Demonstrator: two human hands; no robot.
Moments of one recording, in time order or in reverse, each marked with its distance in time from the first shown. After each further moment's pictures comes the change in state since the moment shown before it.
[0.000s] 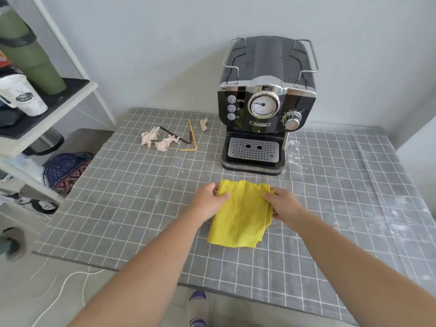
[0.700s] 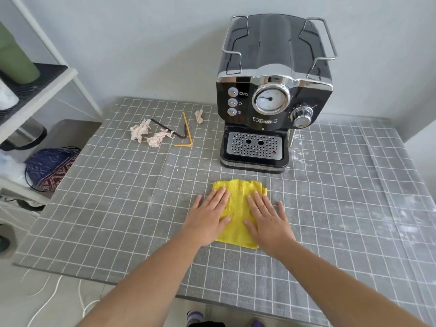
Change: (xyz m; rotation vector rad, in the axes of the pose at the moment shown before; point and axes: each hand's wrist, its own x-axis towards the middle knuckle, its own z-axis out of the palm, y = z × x) left_hand 0.024 -0.062 0.017 1.017 -0.165 0.356; right_hand 0.016 0.066 0.032 -1.277 0.020 -0.412
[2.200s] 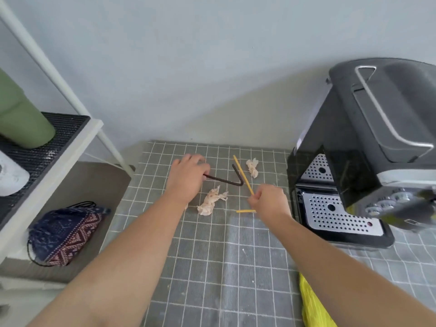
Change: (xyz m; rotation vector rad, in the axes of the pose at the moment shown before) left_hand 0.159 -0.278 -0.166 0.075 0.379 -0.011; right_hand 0.266 -0.159 -0.107 0.490 0.160 0.408
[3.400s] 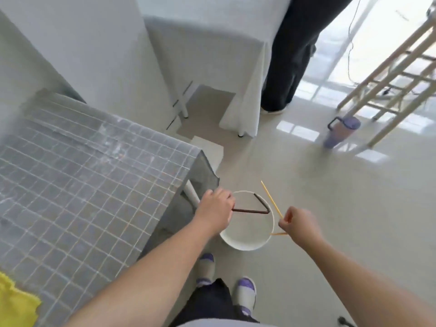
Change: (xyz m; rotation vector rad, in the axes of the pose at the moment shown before) left_hand -0.331 0.732 0.132 0.156 -0.353 1.379; right_hand -0.551 0.633 -0.074 0.478 0.437 1.133
